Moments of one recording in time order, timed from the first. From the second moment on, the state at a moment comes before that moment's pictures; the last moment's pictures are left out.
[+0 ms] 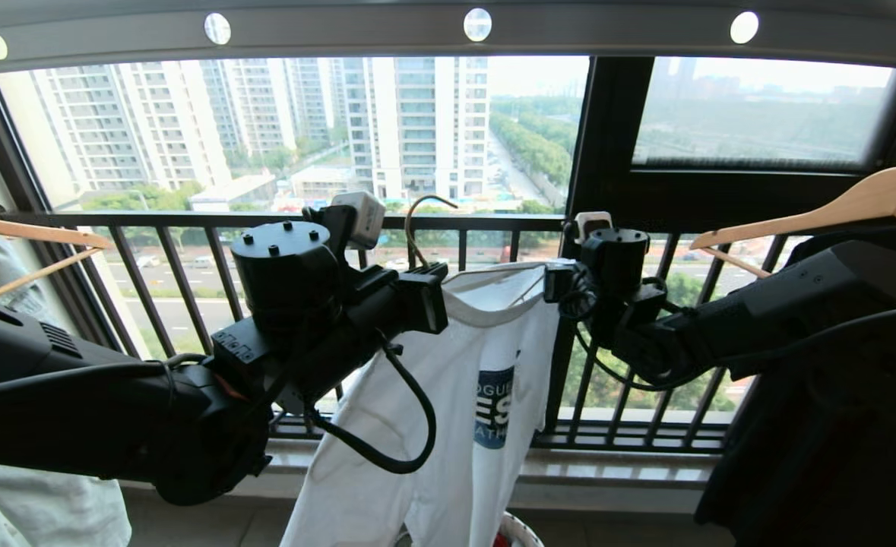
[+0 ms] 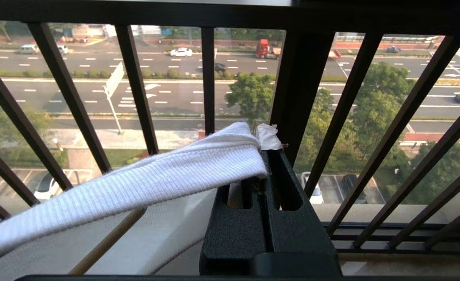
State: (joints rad) left arm -0.65 1.81 -0.90 -1.00 0.07 -0.23; right arm 0.37 2.24 -1.35 -0.80 -0.47 0.01
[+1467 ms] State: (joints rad) left arm -0.68 1.84 -0.92 -1.00 0.13 -0.23; right arm 0.47 2.30 -1.32 -0.81 -0.47 0.04
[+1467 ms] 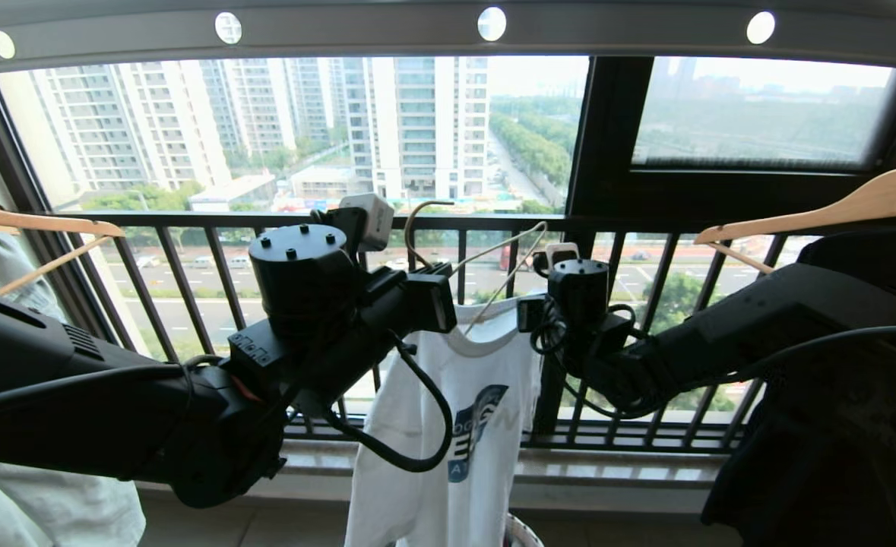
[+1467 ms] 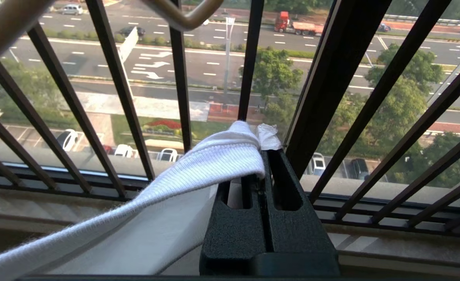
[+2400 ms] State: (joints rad) left arm -0.66 1.97 -1.07 -1.01 0.38 -0.23; right arm 0.59 2.30 -1.22 -0.84 -0.47 0.00
